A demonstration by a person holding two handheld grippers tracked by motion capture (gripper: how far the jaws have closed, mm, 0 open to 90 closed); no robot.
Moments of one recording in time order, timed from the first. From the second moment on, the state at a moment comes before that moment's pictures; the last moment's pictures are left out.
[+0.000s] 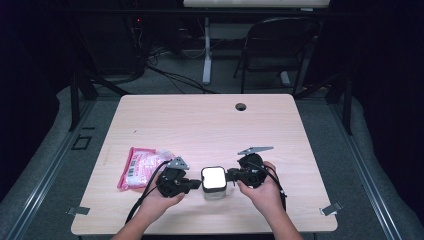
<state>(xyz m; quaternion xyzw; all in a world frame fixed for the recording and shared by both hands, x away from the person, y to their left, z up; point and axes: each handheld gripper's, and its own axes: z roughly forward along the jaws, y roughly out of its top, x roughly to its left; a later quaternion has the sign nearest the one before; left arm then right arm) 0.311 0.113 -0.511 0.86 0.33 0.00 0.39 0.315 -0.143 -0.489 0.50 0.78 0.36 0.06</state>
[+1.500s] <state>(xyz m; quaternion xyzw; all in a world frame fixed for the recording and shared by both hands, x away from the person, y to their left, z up) 0.312 0.106 -0.493 0.86 0.32 0.00 0.40 0.284 -0.126 -0.469 0.44 0.82 0.36 0.04</state>
